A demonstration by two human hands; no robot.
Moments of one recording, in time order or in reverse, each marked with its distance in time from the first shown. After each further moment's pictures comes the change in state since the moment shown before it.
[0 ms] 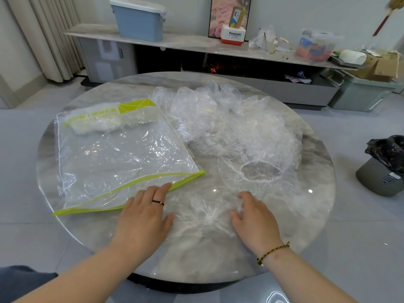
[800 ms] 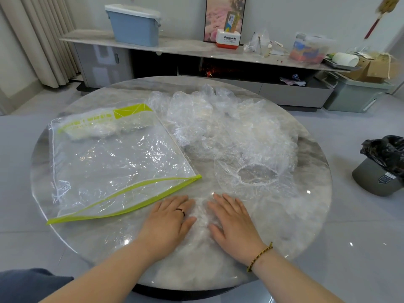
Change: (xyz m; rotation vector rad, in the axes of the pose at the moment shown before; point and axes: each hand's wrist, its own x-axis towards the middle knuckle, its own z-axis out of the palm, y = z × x) left_hand 0.015 0.013 0.038 -0.048 -0.282 0.211; right_hand 0.008 0.005 0.049 -0.166 0.311 -0.462
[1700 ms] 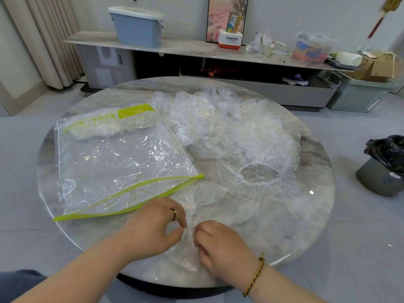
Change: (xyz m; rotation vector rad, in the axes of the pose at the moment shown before) left_hand -0.017 -0.020 -0.028 -0.271 0.171 0.245; right_hand -0.008 -0.033 -0.015 0.268 -0.106 -0.303
